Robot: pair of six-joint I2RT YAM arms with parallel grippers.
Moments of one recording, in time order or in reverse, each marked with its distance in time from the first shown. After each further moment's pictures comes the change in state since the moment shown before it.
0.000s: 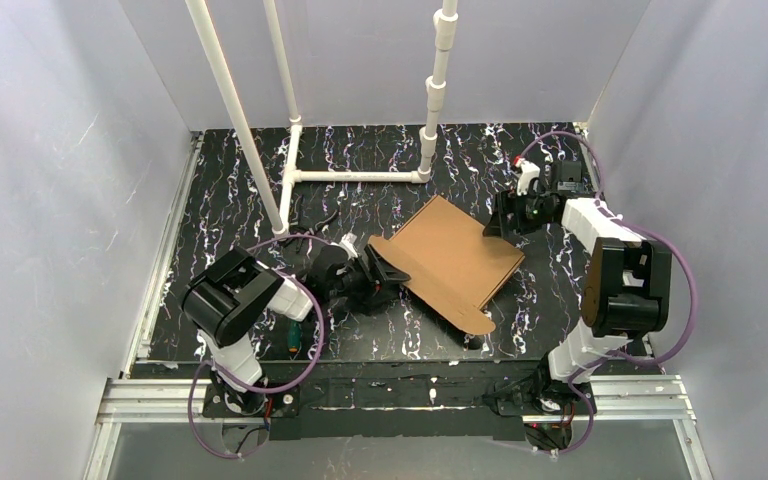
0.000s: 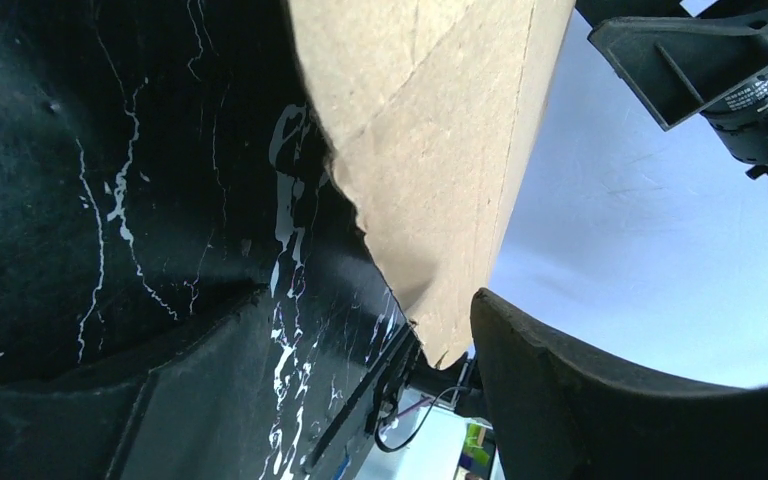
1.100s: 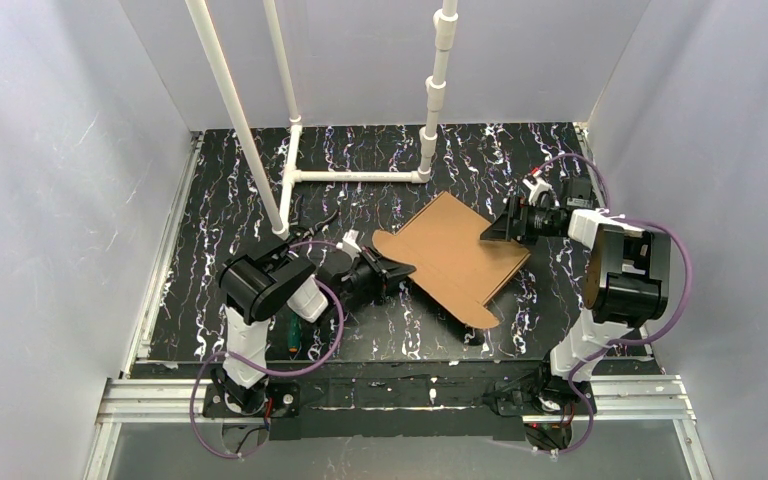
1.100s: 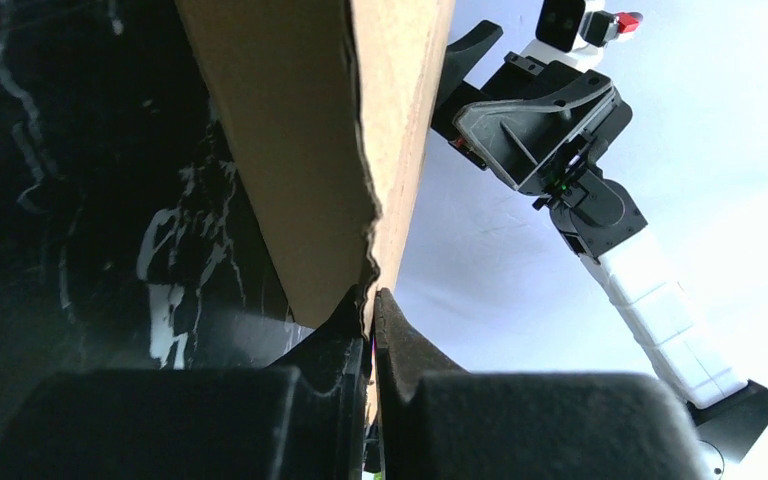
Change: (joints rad) left arm -0.038 0.227 0.032 0.450 -0.100 -0.241; right arm -0.100 0.092 -0.109 0.175 -0.304 0.190
